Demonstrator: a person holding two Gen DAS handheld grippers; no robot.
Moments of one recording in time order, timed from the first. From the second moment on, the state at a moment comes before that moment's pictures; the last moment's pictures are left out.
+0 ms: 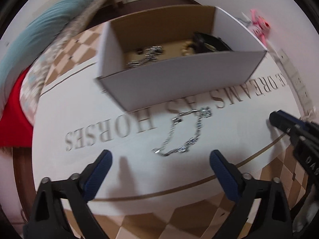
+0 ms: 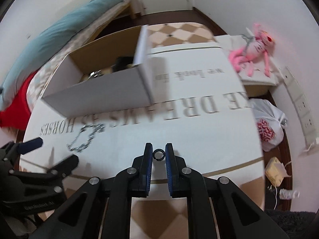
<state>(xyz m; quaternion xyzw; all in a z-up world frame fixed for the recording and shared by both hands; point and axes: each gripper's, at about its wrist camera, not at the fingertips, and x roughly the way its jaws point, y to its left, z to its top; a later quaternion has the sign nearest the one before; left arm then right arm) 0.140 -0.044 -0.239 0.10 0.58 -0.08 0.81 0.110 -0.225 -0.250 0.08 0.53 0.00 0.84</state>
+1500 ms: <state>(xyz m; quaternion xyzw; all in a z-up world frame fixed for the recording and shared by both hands) 0.160 -0.009 -0.234 -0.05 0.60 -0.11 0.79 0.111 -0.251 -0.232 0.18 0.52 0.01 0.84</state>
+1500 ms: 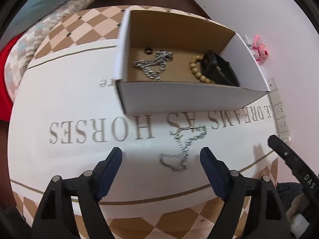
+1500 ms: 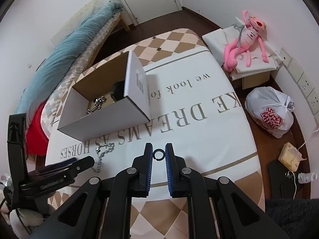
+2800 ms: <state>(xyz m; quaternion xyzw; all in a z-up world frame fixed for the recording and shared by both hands) 0.158 -0.013 -0.108 -0.09 0.51 -0.18 0.83 0.119 -0.248 -0.177 0.21 0.47 0.05 0.86</state>
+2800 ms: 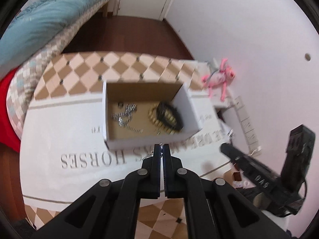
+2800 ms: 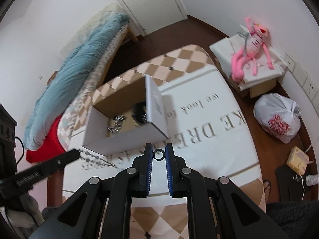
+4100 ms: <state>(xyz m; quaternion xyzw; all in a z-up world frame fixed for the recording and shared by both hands) 0.275 0.038 -0.142 -0.04 0.57 0.01 0.82 0.307 -0.158 -0.208 0.06 0.62 0.11 0.77</state>
